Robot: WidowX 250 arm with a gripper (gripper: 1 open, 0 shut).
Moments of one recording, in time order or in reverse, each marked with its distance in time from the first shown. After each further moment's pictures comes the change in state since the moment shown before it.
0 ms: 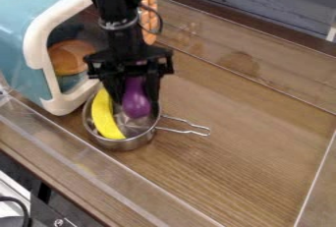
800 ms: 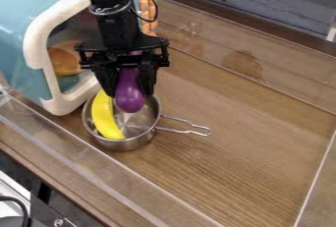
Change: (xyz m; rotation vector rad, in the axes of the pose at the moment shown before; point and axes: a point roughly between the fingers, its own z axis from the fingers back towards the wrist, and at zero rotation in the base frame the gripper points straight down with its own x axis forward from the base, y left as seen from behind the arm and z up) arm -0.008 0.007 0.013 -0.003 0.018 -0.064
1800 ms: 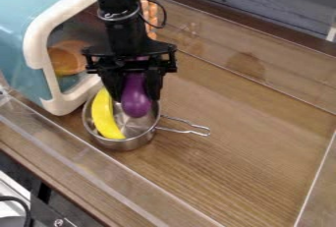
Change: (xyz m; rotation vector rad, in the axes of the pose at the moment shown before) arm -0.006 -0.014 -0.005 0.015 0.007 -0.018
